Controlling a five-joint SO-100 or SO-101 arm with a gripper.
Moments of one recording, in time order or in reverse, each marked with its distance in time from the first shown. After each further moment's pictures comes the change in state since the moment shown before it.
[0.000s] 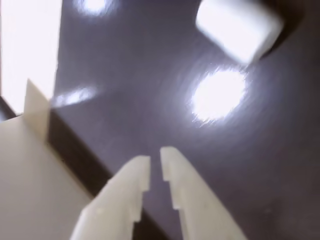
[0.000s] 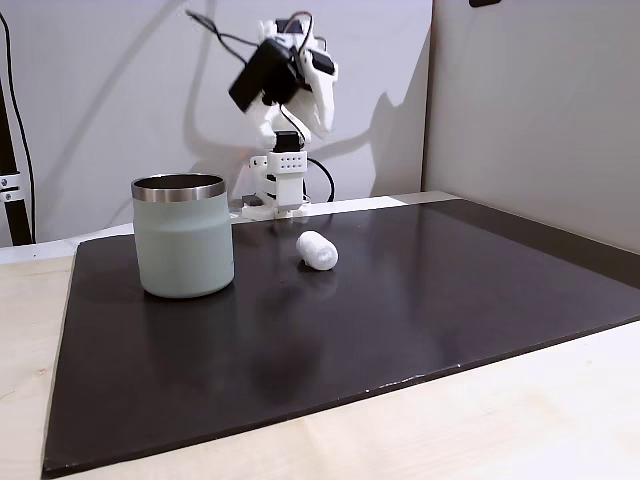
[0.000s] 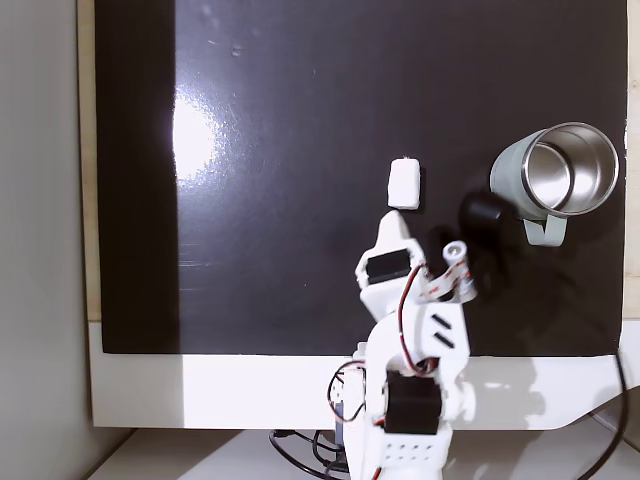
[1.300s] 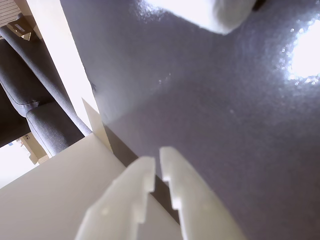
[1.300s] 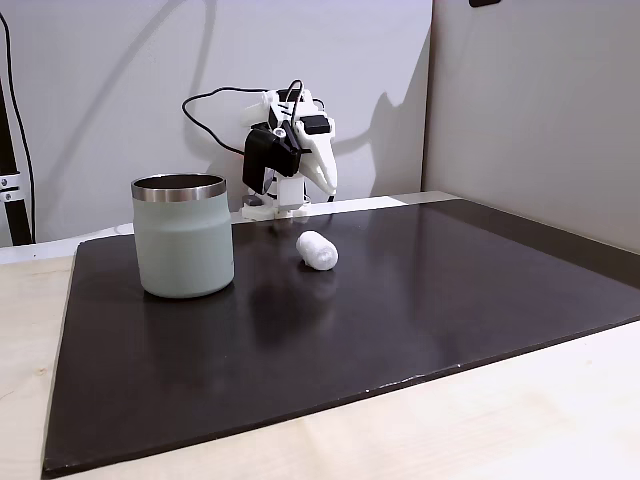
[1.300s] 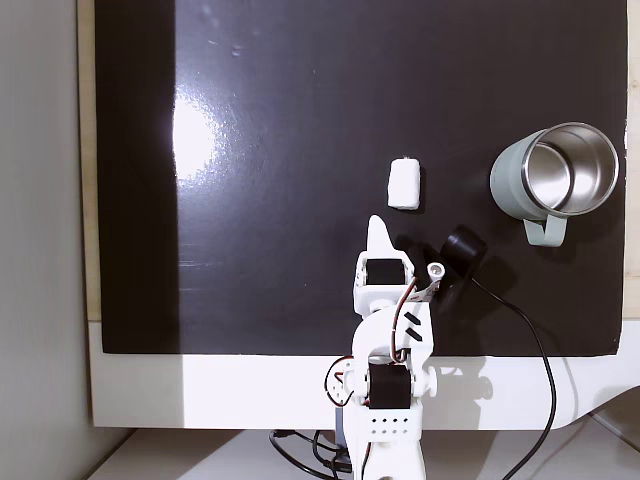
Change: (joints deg) arm -3.0 32.6 46.1 -22.9 29.6
